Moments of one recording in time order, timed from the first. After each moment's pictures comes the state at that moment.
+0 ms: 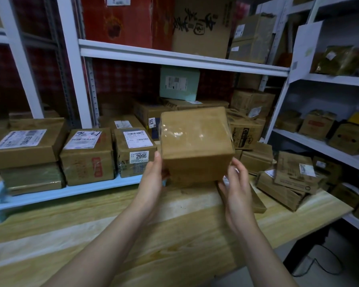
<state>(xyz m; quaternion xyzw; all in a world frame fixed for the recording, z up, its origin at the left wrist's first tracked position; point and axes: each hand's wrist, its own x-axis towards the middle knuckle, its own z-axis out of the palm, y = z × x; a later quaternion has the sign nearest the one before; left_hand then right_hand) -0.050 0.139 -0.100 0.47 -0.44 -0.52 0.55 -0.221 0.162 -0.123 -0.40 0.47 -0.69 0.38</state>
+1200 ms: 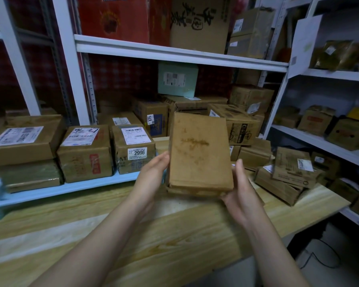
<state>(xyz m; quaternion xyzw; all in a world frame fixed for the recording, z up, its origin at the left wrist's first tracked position) -0.044 0.137 -0.102 0.45 -0.49 -0.54 0.53 -0.241 0.170 -0.117 -0.37 0.39 -0.63 0.56</state>
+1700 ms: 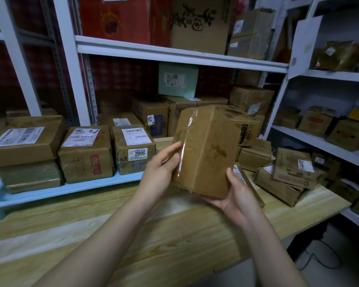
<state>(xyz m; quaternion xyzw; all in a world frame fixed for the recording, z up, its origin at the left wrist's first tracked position) -0.052 0.150 -0.088 0.39 -0.55 -0.49 0.55 -0.245 0.152 -0.135 -0.29 0.37 -0.61 0.64</state>
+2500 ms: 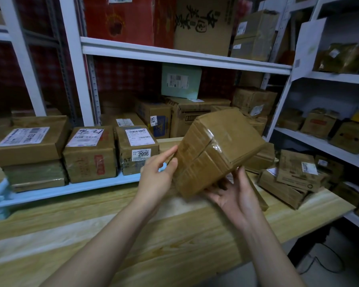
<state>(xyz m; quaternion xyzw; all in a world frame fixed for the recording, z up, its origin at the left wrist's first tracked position) -0.044 0.146 -0.099 0.46 -0.56 -0.42 0.55 -0.234 0.156 -0.132 -0.25 0.27 -0.66 0.66</state>
